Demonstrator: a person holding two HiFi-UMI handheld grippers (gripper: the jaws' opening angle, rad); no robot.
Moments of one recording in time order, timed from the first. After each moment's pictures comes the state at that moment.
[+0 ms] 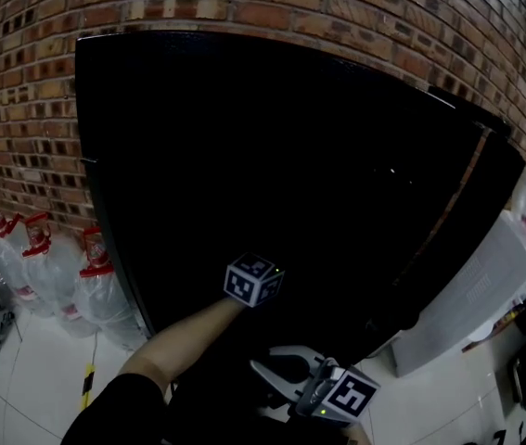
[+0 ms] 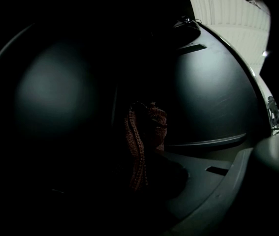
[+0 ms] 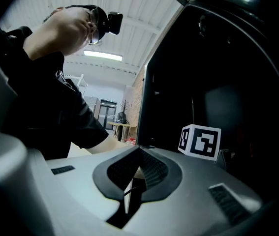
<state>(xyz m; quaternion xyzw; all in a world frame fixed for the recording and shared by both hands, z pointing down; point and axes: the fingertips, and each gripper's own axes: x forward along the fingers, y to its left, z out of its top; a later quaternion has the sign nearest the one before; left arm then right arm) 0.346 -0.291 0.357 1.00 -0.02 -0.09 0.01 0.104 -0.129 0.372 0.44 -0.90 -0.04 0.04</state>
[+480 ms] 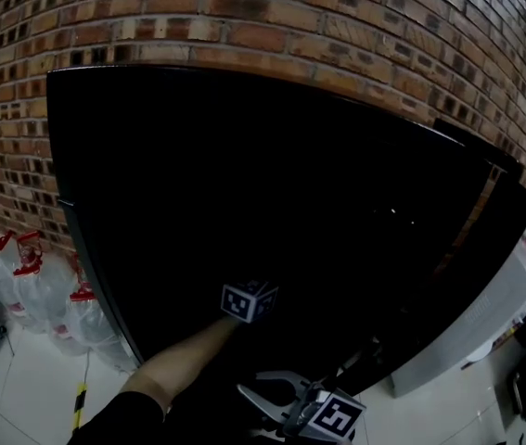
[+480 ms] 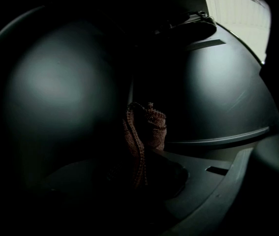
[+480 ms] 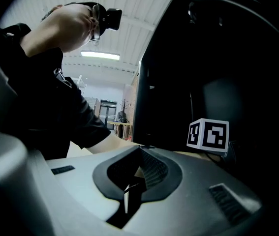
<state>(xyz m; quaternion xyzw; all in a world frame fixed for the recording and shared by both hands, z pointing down) 0.370 -0.333 0.362 0.99 -0.05 -0.09 0.02 0.112 -0.152 0.383 0.44 -0.90 -0.02 0.04</state>
